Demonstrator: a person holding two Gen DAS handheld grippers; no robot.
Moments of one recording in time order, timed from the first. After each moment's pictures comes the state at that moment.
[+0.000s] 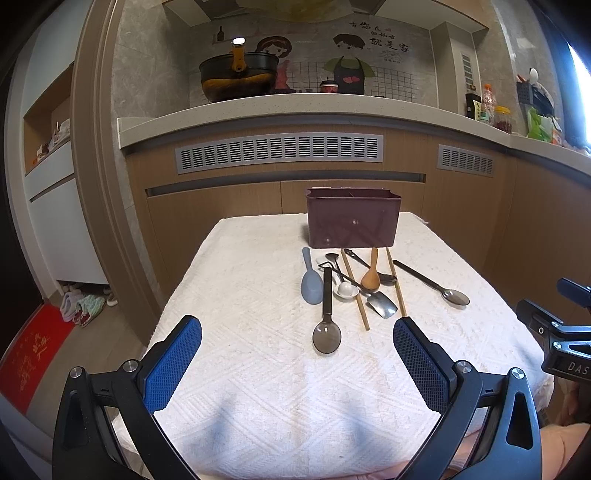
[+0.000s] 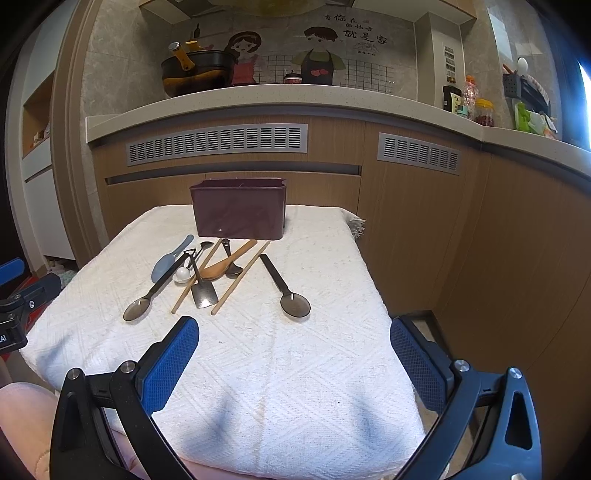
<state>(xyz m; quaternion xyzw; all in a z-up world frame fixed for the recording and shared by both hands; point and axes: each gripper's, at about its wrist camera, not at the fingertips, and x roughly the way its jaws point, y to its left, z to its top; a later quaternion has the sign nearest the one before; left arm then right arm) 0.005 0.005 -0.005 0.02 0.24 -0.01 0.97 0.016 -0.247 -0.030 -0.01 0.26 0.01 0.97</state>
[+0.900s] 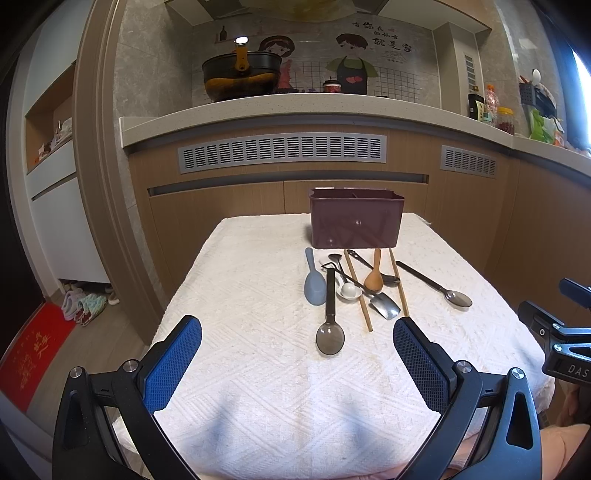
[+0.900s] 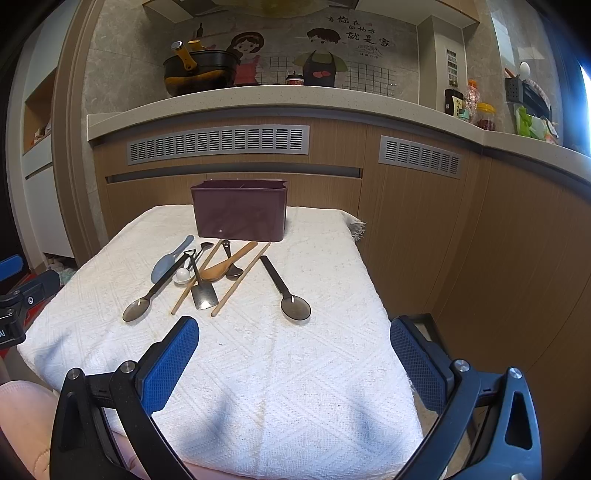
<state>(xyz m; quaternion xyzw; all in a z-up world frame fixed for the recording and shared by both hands) -0.004 0.011 -0.001 0.02 0.24 -0.01 0.97 0.017 -0.243 -0.030 -0.01 0.26 0.01 0.97</state>
